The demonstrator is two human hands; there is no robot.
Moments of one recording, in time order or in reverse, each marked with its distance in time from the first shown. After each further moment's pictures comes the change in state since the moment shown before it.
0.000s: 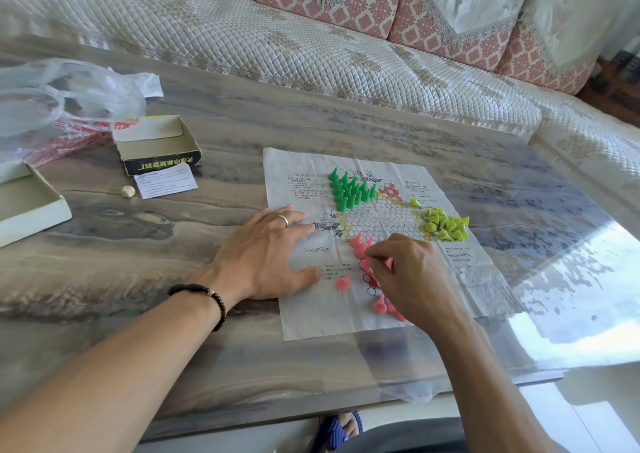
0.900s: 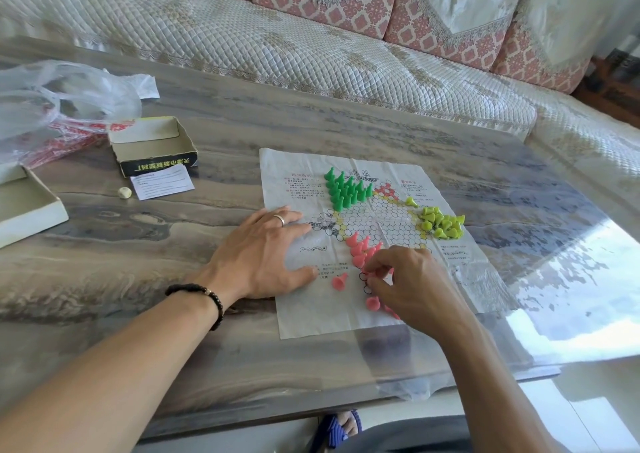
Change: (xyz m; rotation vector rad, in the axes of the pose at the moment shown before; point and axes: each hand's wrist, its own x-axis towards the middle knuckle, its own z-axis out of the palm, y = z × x) left_hand 0.001 -0.002 0.002 0.026 -0.004 0.002; right_hand -0.010 0.003 -0.009 -0.005 -0.161 0.062
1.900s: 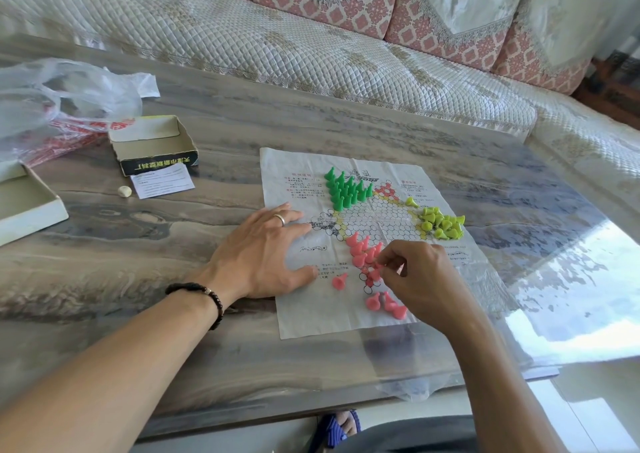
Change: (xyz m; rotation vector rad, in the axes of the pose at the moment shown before) left_hand 0.000 0.001 0.000 -0.019 0.032 0.003; right_hand 0.003 0.008 -0.005 0.091 0.065 0.013
